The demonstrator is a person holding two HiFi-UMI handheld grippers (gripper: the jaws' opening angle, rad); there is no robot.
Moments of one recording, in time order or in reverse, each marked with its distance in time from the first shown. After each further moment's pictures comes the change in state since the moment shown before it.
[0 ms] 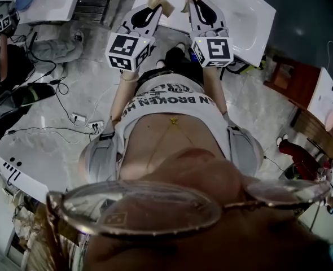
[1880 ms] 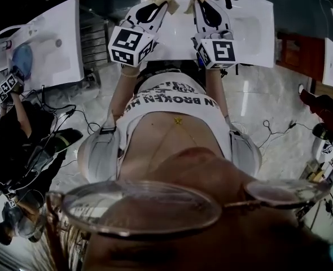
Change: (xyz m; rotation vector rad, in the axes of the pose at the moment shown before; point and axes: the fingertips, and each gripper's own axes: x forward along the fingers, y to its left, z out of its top) left arm 0.185 0.088 0.075 0.112 0.089 -0.389; right arm 0.121 -0.129 0.011 0.078 0.017 -0.361
